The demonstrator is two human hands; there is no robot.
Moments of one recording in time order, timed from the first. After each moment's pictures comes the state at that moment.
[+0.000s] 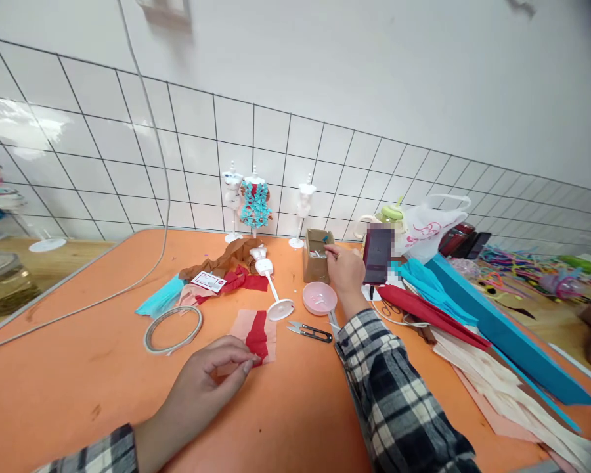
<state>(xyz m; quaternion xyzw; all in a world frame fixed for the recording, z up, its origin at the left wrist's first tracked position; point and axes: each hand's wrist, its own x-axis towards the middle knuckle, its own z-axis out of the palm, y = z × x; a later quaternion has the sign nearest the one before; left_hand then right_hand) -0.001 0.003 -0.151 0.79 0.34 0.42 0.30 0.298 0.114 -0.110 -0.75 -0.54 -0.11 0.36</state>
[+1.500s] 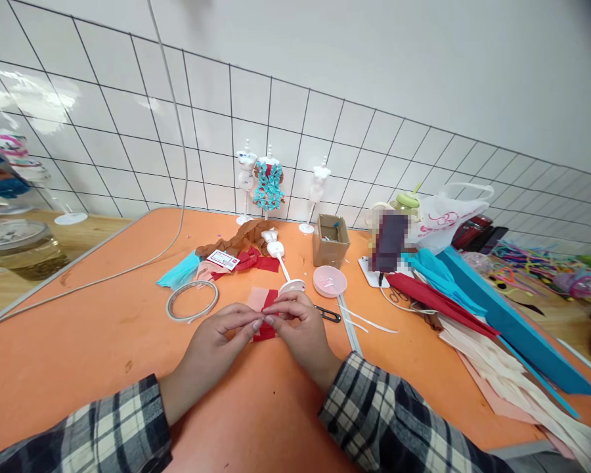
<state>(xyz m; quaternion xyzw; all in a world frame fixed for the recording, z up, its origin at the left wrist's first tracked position) -0.009 0.004 -0.148 0.76 0.40 0.39 0.31 0.170 -0.004 -0.165 -0.45 -0.62 0.32 0.56</state>
